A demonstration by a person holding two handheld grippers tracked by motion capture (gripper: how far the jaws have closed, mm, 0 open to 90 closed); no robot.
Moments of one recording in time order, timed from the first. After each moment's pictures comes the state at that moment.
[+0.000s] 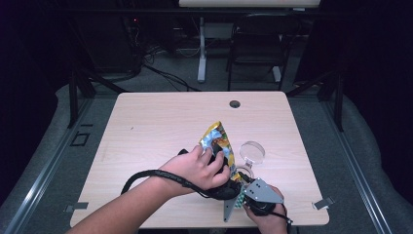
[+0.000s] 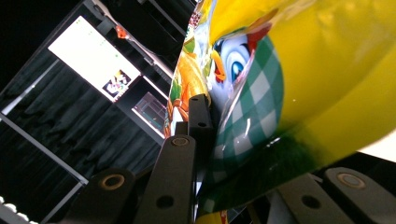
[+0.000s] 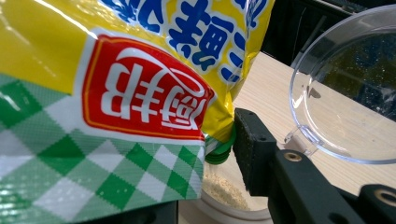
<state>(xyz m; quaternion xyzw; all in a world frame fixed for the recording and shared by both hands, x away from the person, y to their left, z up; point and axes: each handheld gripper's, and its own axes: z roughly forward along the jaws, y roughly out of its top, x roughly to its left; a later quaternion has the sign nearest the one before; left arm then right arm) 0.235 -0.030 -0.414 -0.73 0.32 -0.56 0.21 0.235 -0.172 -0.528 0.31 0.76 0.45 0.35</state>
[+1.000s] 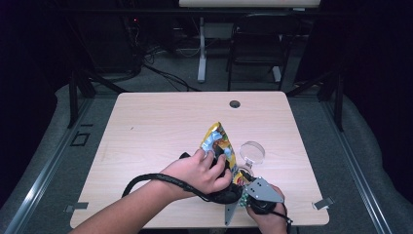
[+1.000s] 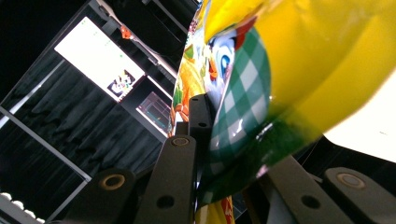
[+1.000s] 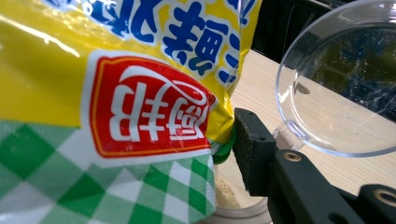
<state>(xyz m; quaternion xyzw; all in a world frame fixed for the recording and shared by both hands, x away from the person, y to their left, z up) 0.229 -0.031 -0.418 -0.72 0.33 -0.57 0.21 0.237 -0.174 -0.529 0.32 0.76 0.44 0.36</state>
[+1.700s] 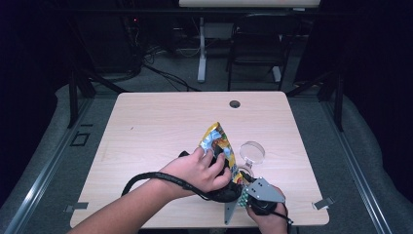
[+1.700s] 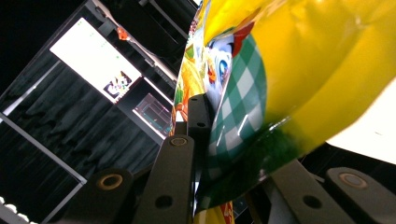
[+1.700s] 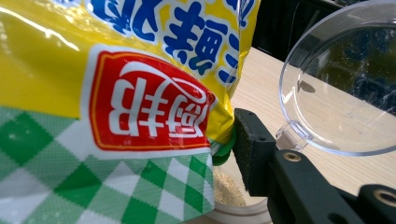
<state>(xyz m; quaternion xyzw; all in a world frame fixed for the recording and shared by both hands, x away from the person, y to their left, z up) 0.231 -0.031 -0.414 -0.73 0.33 -0.56 0.21 0.234 -0.175 -0.526 0.33 0.76 0.45 0.35</state>
